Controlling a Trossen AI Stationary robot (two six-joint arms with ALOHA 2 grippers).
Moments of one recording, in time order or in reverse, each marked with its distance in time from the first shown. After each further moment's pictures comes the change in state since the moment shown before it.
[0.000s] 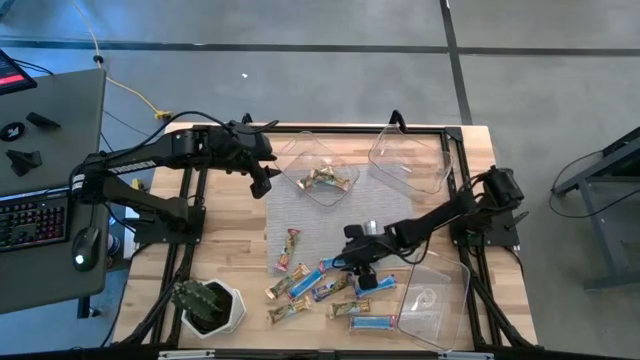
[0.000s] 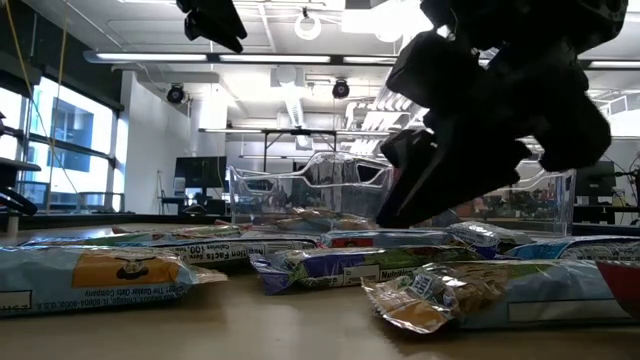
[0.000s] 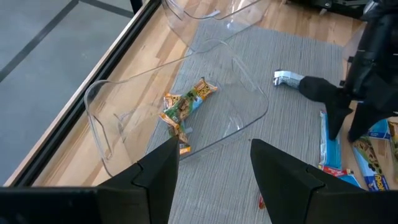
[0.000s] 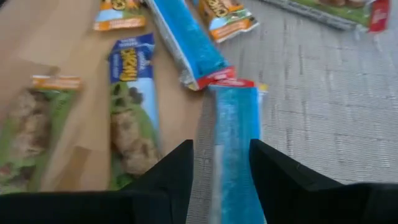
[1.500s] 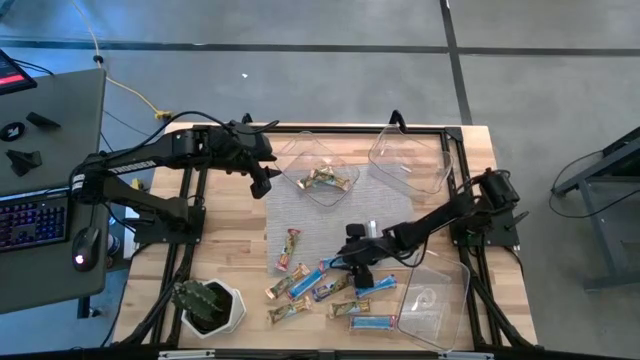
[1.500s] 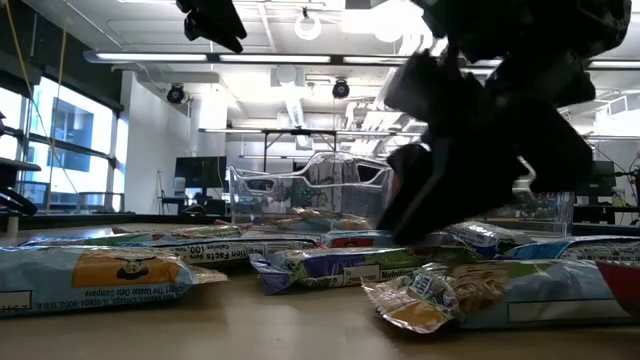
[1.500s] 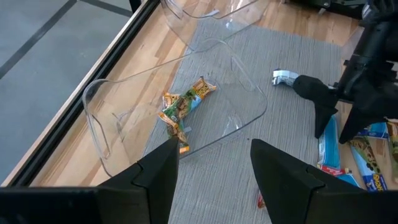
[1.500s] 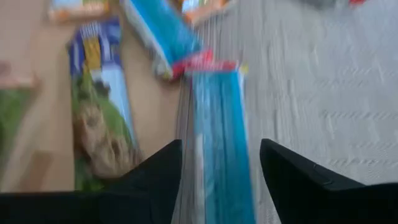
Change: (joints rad) left arm 0.000 0.000 0.000 -0.001 0.005 -0.003; right arm 0.016 0.049 0.001 0.009 0.093 0.074
